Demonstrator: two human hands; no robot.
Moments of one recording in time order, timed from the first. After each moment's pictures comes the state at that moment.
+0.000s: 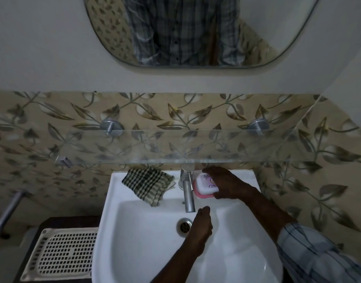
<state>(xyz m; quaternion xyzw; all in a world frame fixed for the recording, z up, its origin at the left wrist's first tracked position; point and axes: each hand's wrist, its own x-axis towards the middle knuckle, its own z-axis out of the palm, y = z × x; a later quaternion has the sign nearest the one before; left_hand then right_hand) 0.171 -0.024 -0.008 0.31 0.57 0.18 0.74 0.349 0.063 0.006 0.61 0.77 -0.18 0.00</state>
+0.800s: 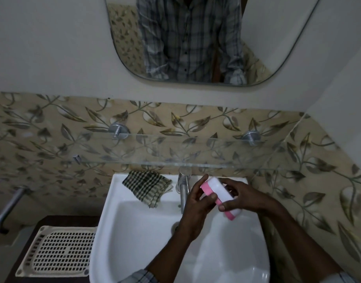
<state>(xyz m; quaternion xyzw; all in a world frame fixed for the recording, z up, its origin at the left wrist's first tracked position) 0.172 -0.005 0.048 0.33 0.29 0.41 0.80 0.360 -0.014 0.104 0.64 0.60 -0.44 -0.19</state>
